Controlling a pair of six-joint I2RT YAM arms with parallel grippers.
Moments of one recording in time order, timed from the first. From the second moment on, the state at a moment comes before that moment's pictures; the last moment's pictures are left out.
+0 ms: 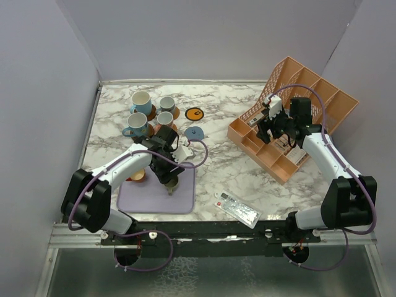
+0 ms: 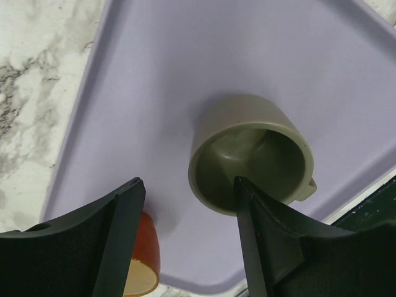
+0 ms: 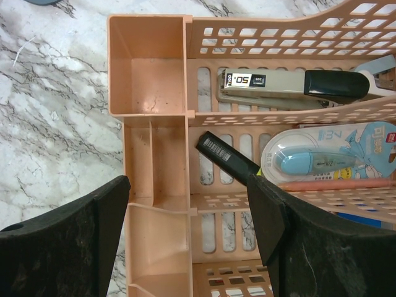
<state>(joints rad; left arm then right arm) -0.52 1.41 0.93 -0.84 0.15 0.53 0.07 1.40 1.04 -0.36 -0.43 -0.49</state>
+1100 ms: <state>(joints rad) -0.69 1.34 1.00 -0.82 0.17 0.57 0.07 1.40 1.04 -0.36 -0.43 -0.49</state>
